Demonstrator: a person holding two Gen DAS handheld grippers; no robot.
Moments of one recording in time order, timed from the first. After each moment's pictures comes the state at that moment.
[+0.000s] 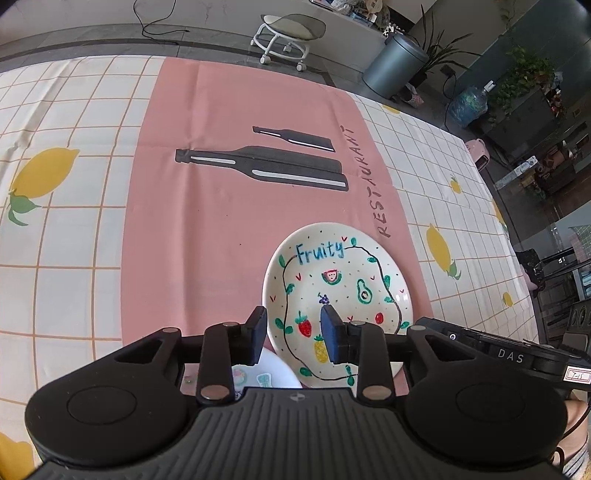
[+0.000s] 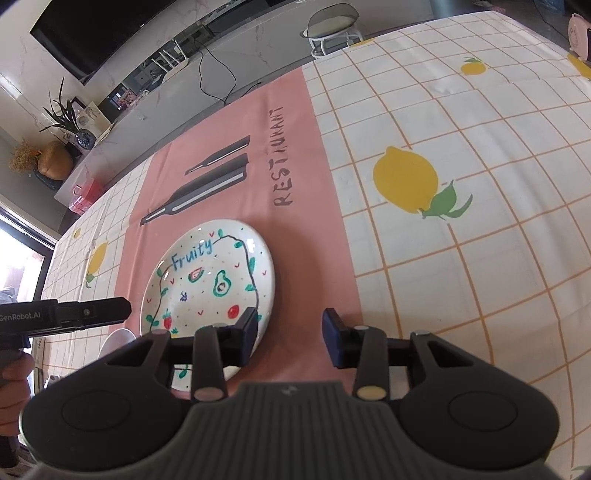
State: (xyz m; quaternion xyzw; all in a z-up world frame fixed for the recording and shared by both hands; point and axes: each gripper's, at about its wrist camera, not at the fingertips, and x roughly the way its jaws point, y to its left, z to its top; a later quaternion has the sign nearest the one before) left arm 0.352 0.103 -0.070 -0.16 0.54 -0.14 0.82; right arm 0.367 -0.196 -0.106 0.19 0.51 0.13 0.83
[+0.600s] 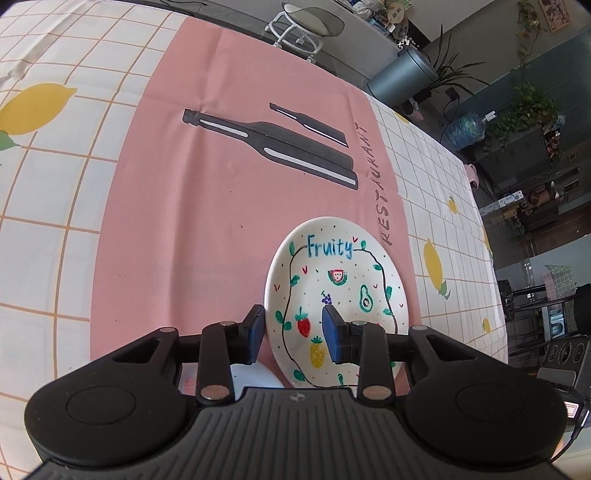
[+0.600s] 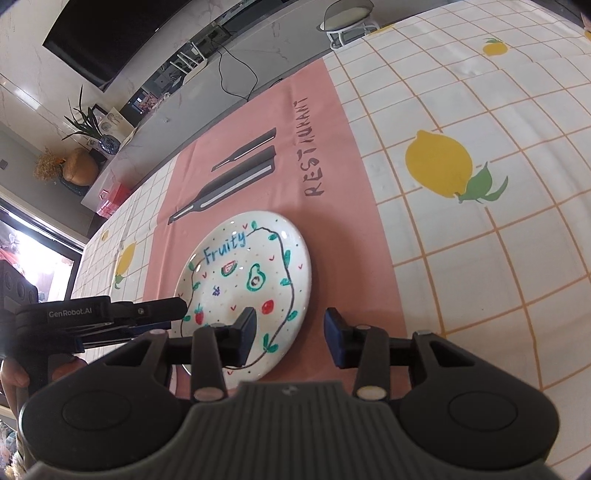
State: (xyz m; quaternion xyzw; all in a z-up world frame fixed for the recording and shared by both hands) left arm 0.357 0.119 -0.101 -0.26 0.54 -0.15 0.79; right arm 0.368 -0.190 -0.113 0.23 0.51 0.17 0.81
